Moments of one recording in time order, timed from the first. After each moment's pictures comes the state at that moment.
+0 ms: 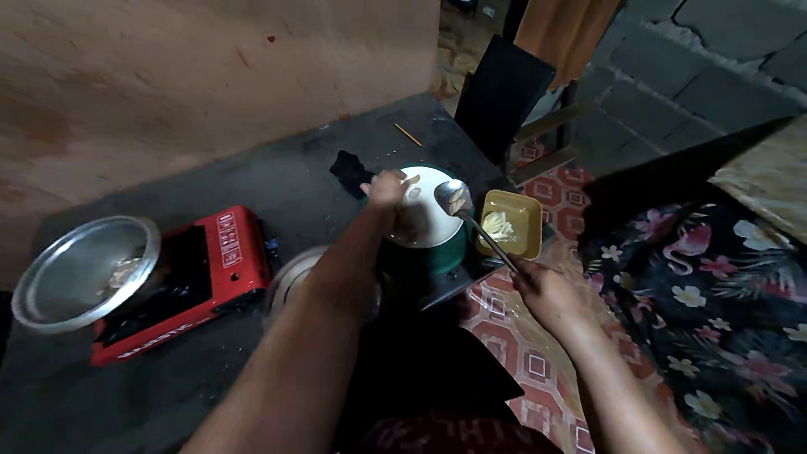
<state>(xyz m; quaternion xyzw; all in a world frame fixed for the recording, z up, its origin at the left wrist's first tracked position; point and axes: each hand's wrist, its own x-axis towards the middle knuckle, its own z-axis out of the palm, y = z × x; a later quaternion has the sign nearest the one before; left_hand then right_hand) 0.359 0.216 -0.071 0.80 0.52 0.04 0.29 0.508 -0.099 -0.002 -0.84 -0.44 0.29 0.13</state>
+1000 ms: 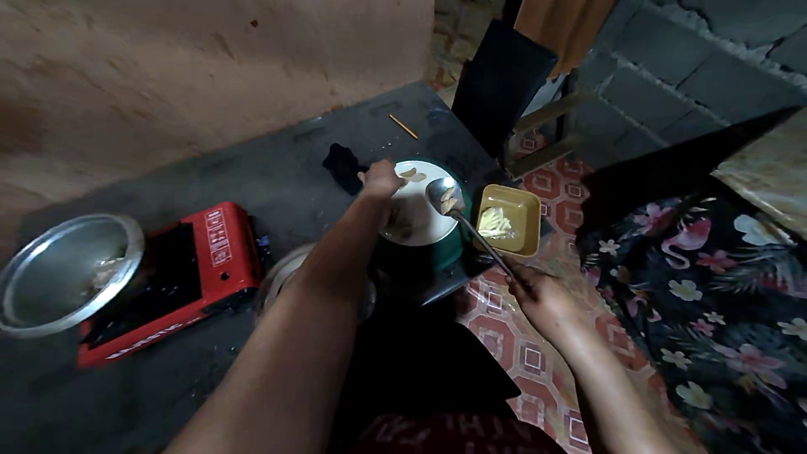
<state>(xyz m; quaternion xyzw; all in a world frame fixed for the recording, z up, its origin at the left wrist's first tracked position) 0.375 0.231 -0.065 0.80 0.53 0.00 0.28 0.511 -0.107 -0.018 -0.82 -0.47 0.28 0.17</state>
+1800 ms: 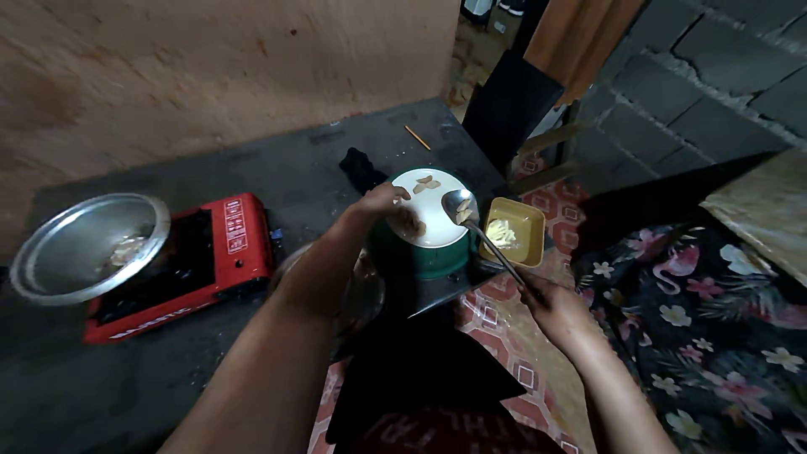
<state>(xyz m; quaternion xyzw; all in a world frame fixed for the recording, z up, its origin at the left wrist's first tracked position) 0.304 0.232 -0.079 0.89 0.34 -0.04 0.31 0.497 -0.115 -0.004 -0.83 -0.46 0.27 0.13</state>
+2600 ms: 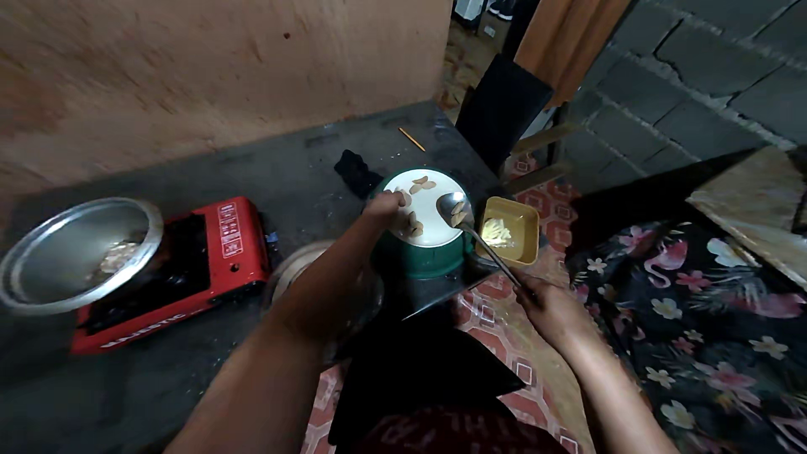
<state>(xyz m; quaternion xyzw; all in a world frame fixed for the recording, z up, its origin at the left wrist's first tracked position) 0.314 0.203 -0.084 0.86 0.43 -0.04 0.27 0.488 -0.117 0.000 -0.84 -0.46 0.26 0.11</state>
